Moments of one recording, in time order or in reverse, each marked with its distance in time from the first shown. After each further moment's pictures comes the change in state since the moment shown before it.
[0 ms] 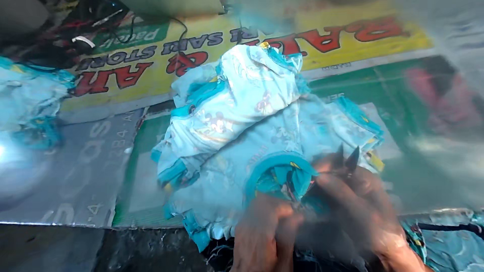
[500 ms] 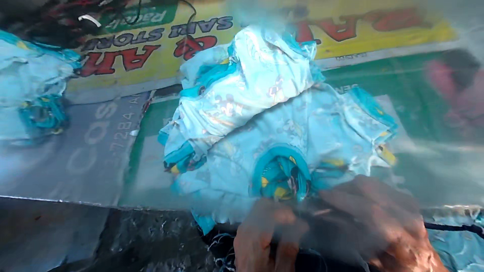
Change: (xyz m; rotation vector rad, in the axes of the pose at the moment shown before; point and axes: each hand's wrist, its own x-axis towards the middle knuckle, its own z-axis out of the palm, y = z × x) left_hand -0.025 0.005 -0.002 -0.247 0.079 -0.065; right_hand -0.030 -0.014 -0.020 -1.126 -0.217 -0.482
